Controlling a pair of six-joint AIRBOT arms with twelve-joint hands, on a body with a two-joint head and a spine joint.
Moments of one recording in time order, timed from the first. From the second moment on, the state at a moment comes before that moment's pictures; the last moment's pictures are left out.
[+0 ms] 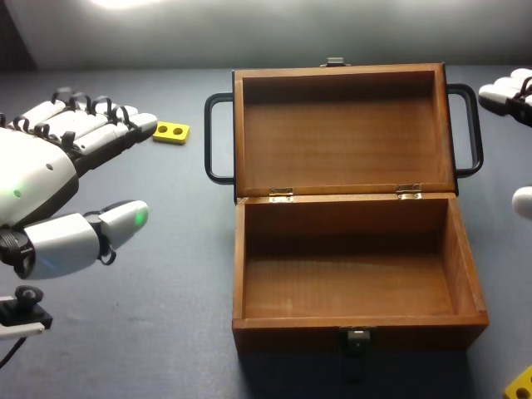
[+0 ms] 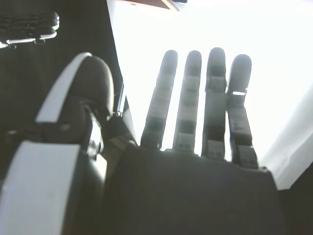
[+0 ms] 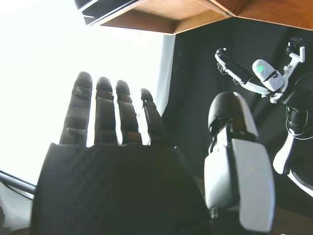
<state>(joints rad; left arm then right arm) 1.10 -0.81 0.90 -0.22 -1.05 0.97 -1.20 -0.84 1.09 0.06 1.15 -0.57</state>
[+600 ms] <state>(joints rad) 0.89 -0.92 1.10 -0.16 -0.74 0.95 -1.19 -0.85 1.18 0.09 1.02 -0.56</state>
